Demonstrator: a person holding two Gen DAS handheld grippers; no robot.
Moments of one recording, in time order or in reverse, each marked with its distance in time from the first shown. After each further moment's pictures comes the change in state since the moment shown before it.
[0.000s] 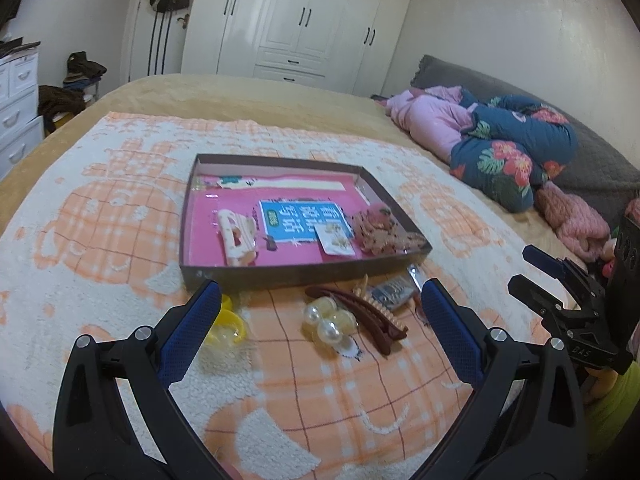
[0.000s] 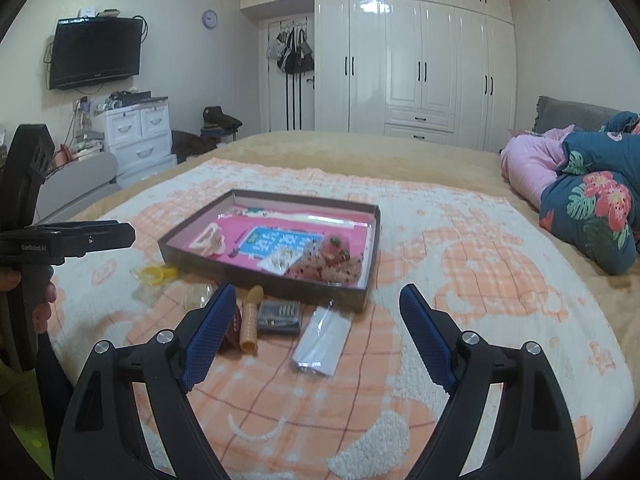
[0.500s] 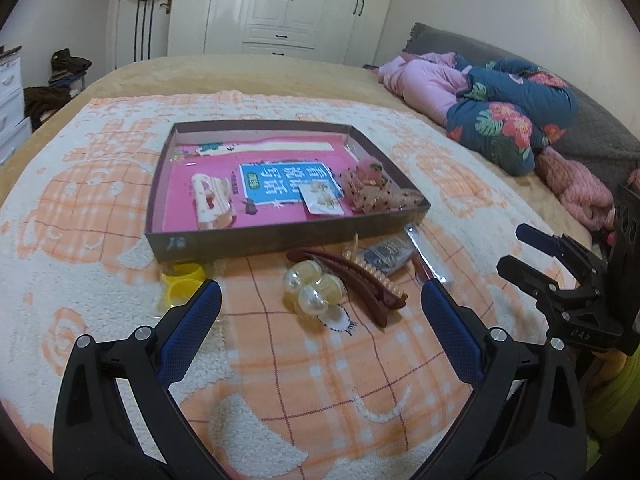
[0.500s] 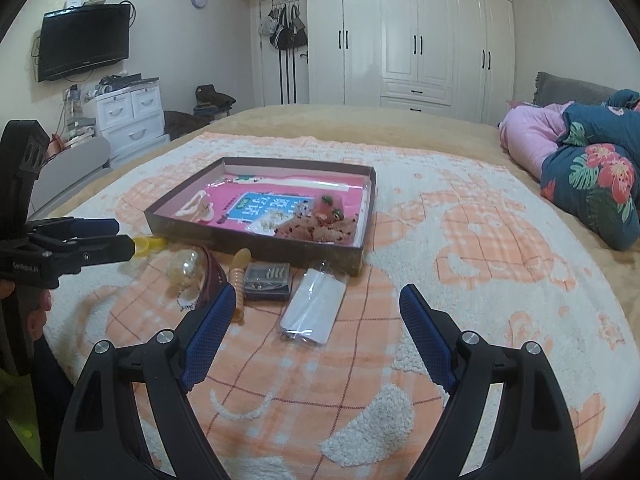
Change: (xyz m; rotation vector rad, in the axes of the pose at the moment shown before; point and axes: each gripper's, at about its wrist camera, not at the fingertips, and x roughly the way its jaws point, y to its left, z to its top) left arm 0.027 -0.017 -0.019 0.057 0.100 -0.001; right arm 0.021 -0.009 -0.019 0.031 0.089 -0.005
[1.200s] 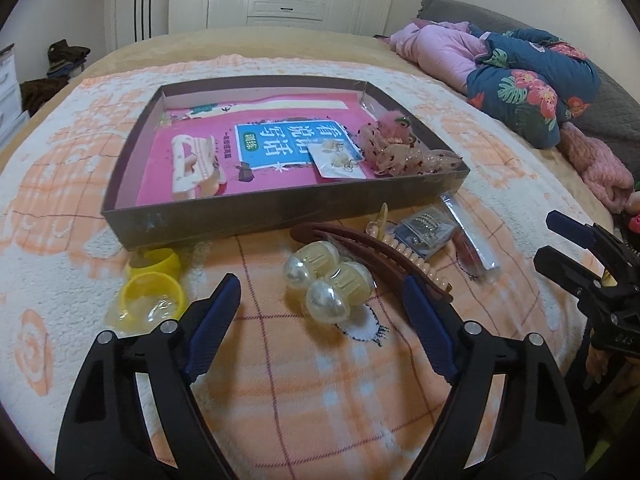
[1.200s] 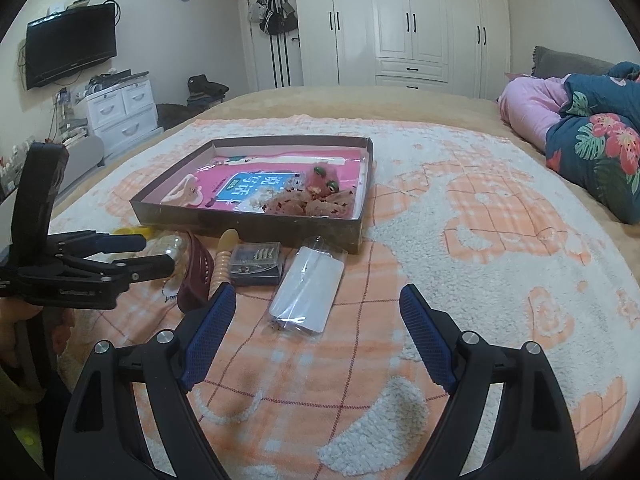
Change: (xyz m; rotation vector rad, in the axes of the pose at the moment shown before) left arm 0.060 0.004 -0.006 0.009 0.106 0.048; right arm 0.026 -0.005 -0.007 0.037 0.060 0.013
